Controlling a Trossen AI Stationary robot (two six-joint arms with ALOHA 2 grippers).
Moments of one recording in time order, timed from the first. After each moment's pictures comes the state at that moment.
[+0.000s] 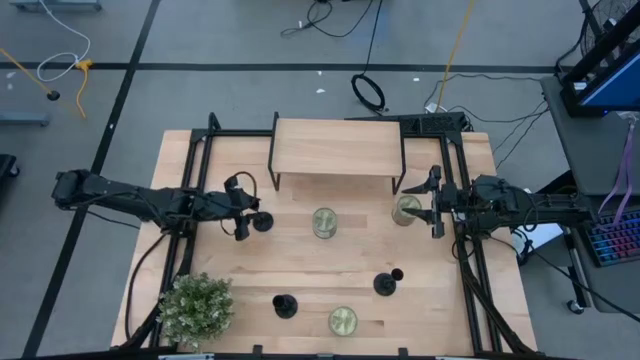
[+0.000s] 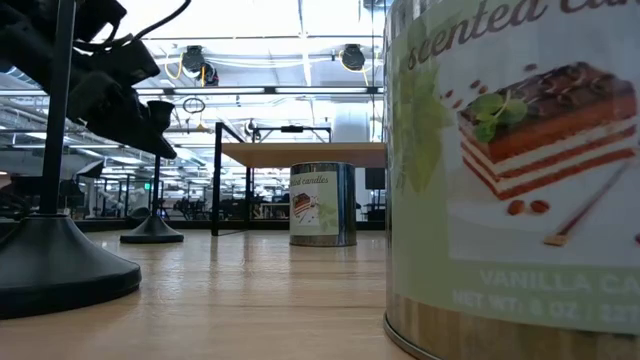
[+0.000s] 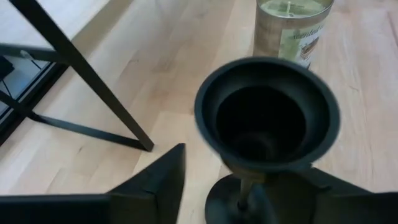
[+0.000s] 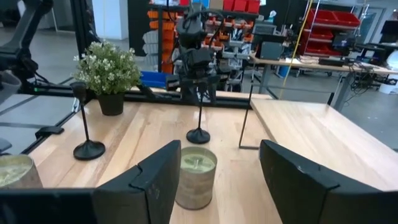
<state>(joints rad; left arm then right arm) -0.07 0.77 0.34 -0.21 -0.34 -0.09 0.00 0.35 0.39 -0.11 0.02 -0.07</state>
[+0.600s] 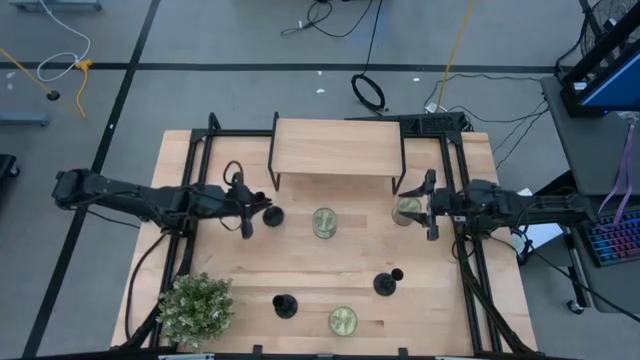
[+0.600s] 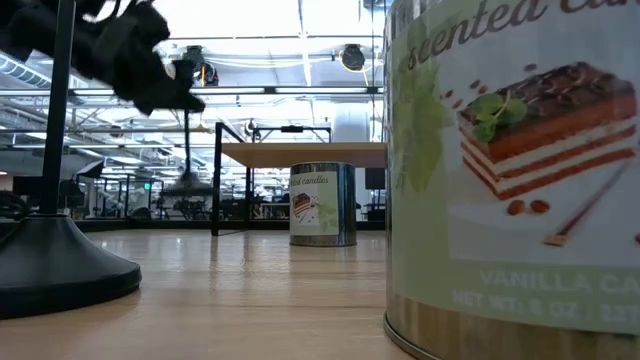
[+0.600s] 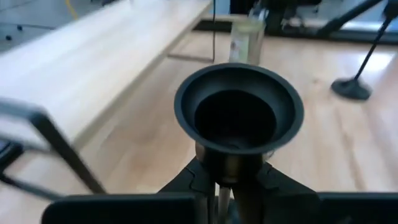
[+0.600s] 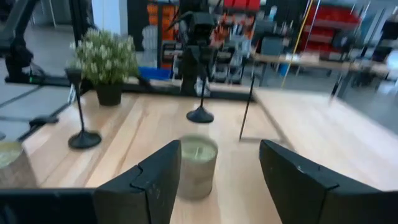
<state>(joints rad) -0.07 0.79 0.41 0.03 -0.29 -0.11 0.00 0.35 0.29 0.01 0.03 -0.08</state>
